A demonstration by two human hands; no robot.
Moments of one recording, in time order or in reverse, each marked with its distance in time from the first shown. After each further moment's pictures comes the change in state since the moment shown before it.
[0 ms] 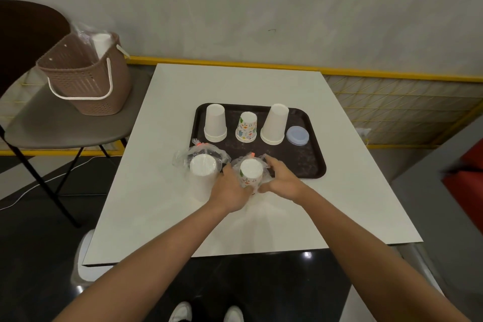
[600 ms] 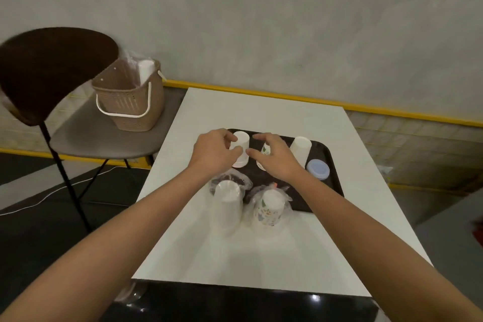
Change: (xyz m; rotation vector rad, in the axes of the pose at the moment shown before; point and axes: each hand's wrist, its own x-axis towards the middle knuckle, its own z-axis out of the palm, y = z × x) left_hand 0.005 0.047 -0.143 0.073 0.378 0.136; right_hand 0.030 -0.121 -0.014 -0.129 0.231 -0.430
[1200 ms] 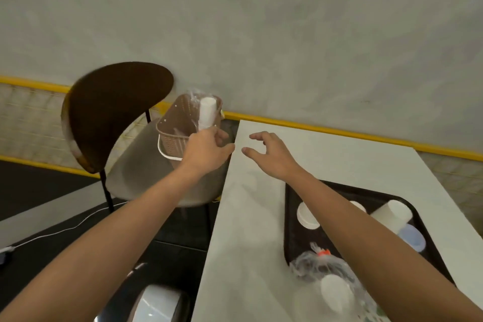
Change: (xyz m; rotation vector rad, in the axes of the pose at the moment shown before) left_hand 0.167 -0.135 -0.154 0.027 0.129 -0.034; right_hand 0.180 -0.157 0.112 -0.031 -0.057 -0.070
